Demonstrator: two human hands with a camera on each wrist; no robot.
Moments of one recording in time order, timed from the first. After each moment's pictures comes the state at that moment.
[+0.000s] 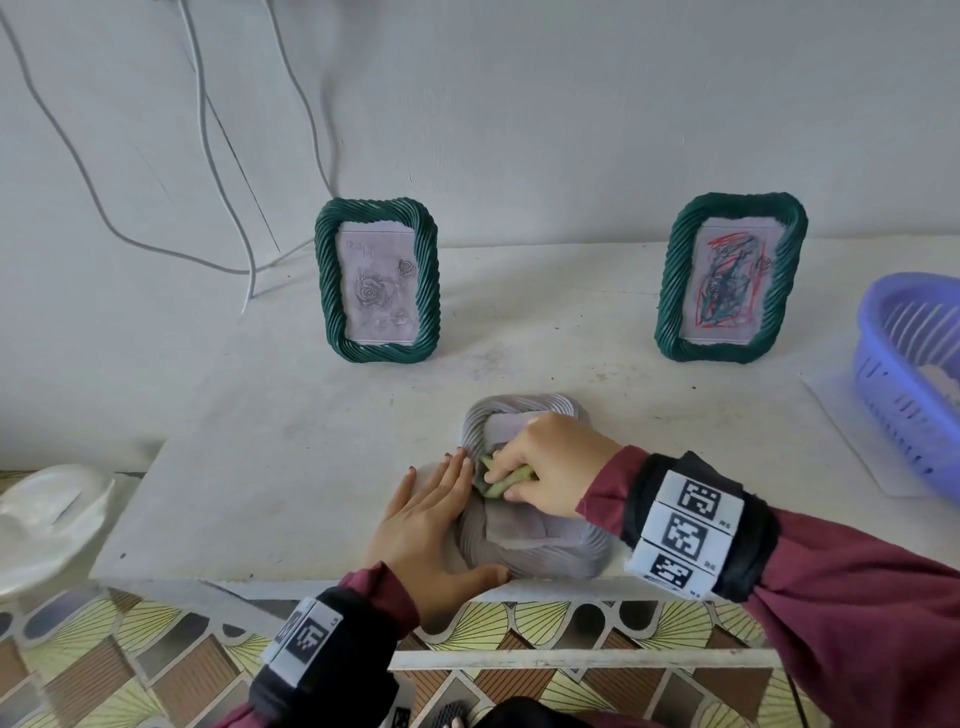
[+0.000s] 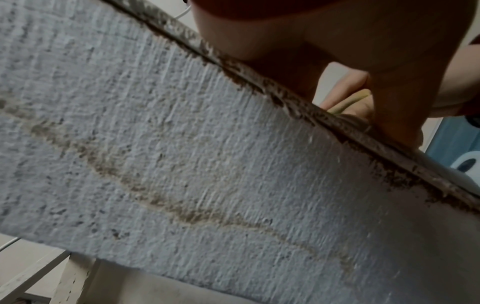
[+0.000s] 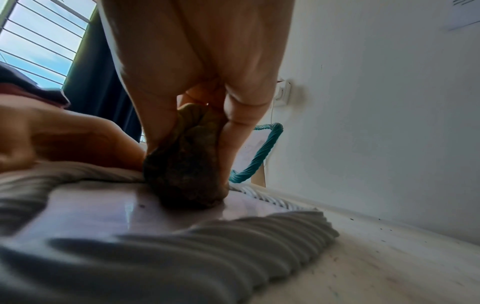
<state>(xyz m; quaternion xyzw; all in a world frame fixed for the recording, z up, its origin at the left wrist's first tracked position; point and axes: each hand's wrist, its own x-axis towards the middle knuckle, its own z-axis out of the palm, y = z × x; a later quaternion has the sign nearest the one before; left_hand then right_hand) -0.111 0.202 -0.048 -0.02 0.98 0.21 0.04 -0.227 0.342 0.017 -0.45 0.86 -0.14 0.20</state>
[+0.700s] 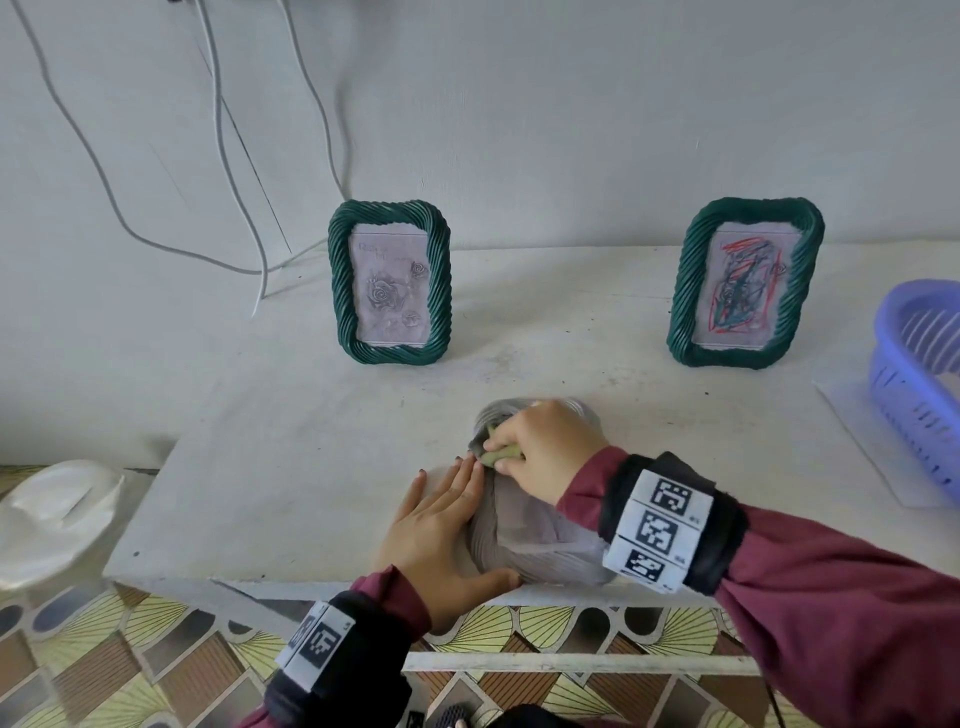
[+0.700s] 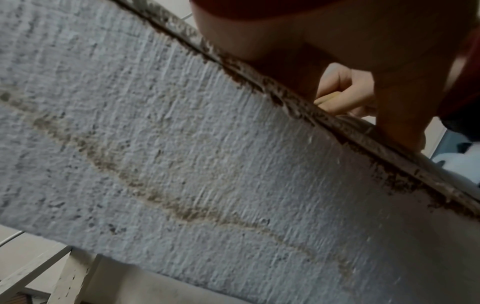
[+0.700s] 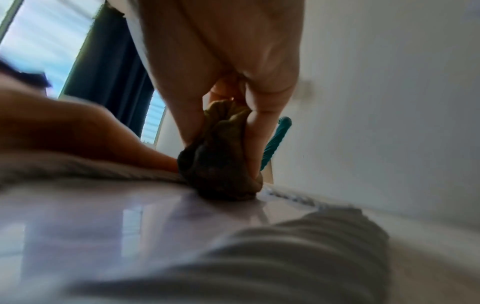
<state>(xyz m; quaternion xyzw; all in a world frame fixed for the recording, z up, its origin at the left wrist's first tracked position) -0.111 0.201 -0.049 -0.02 0.98 0.20 0.04 -0.229 0.321 0.016 -0.41 0.89 -0.14 0.13</state>
